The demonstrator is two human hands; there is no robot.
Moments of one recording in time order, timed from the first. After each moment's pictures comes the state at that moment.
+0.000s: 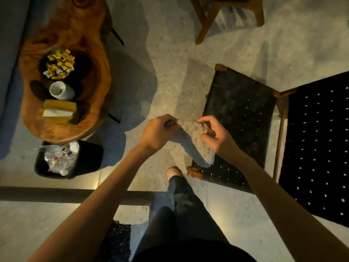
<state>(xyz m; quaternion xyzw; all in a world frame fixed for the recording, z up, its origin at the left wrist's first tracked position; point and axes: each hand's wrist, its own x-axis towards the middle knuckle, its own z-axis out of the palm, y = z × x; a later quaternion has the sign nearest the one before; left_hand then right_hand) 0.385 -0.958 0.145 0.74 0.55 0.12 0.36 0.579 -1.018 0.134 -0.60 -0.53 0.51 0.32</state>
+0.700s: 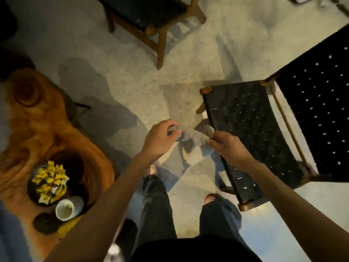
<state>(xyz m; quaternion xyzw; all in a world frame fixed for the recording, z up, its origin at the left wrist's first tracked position) 0.392 -0.655 0.125 0.84 0.34 0.02 0.42 0.548 -0.830 0.109 -0.81 -0.39 0.36 0.23</state>
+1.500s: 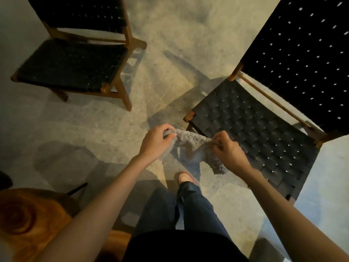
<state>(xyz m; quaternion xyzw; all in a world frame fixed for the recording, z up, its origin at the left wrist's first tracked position) 0.550 -0.486 0.117 0.91 0.15 -0.11 0.37 0.592 -0.723 0.092 -0.91 -0.10 0.28 0.30</state>
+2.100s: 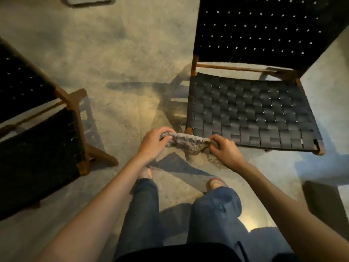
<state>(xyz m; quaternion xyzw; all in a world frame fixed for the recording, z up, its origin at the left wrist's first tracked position) 0.748 -0.364 0.056 0.87 -0.14 -0.30 0.37 0.640 -0.584 0.045 -0.86 0.20 0.19 0.42</state>
